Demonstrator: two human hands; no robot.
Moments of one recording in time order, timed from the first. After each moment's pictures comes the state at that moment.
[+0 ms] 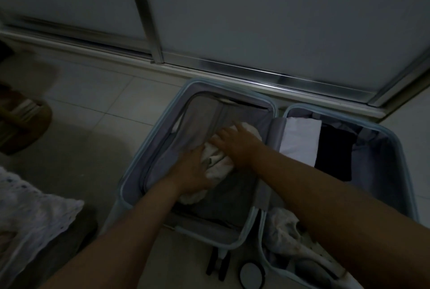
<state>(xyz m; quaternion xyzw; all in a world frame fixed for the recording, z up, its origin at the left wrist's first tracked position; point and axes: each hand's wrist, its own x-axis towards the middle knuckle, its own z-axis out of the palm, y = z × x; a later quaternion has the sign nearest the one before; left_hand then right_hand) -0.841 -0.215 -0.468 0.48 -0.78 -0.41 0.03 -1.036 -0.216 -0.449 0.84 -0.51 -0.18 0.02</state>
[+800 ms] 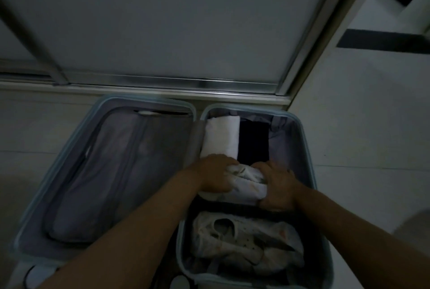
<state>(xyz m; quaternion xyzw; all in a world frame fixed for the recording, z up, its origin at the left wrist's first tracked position) -1.080 -0.148 -0.425 0.23 -0.89 -0.36 -0.16 -1.266 0.007 -0.471 0.57 -0.78 0.00 -0.26</state>
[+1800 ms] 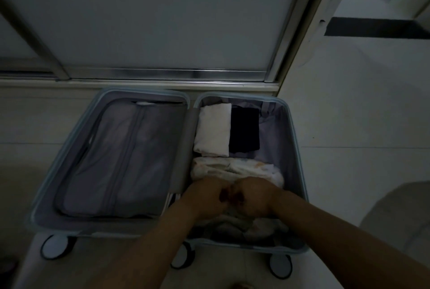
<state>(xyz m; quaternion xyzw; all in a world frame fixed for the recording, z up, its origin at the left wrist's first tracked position) -1.026 -0.048 -0.455 0.23 -0.89 -0.38 -0.06 -1.189 0.041 -0.460 0.62 -0.69 -0.07 -0.37</state>
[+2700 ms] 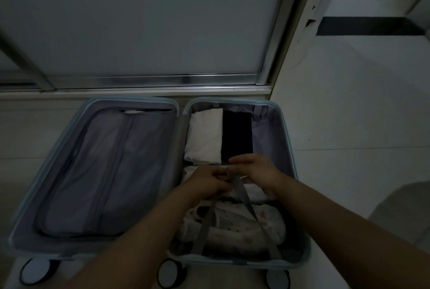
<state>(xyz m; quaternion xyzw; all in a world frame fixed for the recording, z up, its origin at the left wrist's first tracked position) -1.085 -0.073 -0.451 0.41 -0.62 -0.66 -0.04 -1.231 0.015 -0.437 0.22 -0.70 0.44 -0.51</state>
